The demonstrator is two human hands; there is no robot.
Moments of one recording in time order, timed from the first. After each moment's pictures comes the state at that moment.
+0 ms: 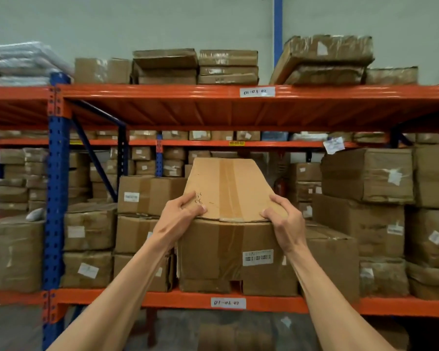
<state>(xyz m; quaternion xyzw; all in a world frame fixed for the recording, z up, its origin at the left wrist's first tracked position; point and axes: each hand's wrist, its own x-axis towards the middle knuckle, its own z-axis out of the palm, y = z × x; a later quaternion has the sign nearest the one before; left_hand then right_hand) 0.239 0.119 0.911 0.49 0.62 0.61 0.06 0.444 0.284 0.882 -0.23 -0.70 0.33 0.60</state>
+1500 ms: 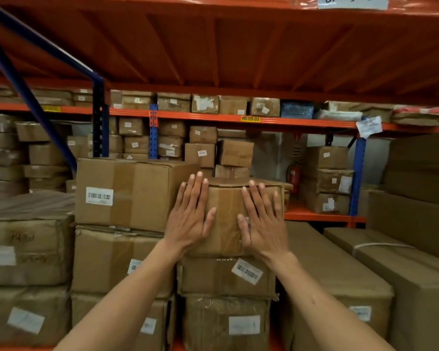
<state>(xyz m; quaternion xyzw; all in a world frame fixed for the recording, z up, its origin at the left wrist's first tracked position) -0.083 0.440 0.854 0.56 0.62 0.27 -0.48 0.104 0.563 0.837 -0.20 -0.78 -0.29 0.52</state>
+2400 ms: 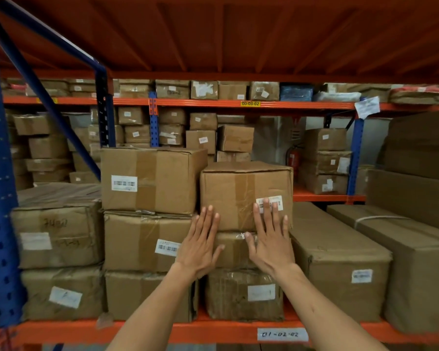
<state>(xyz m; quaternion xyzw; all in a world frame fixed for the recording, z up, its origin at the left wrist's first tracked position) -0.099 0.407 0.751 0.62 0.67 0.16 -0.37 0.105 0.500 0.768 -0.39 -0.86 -0.11 0.29</state>
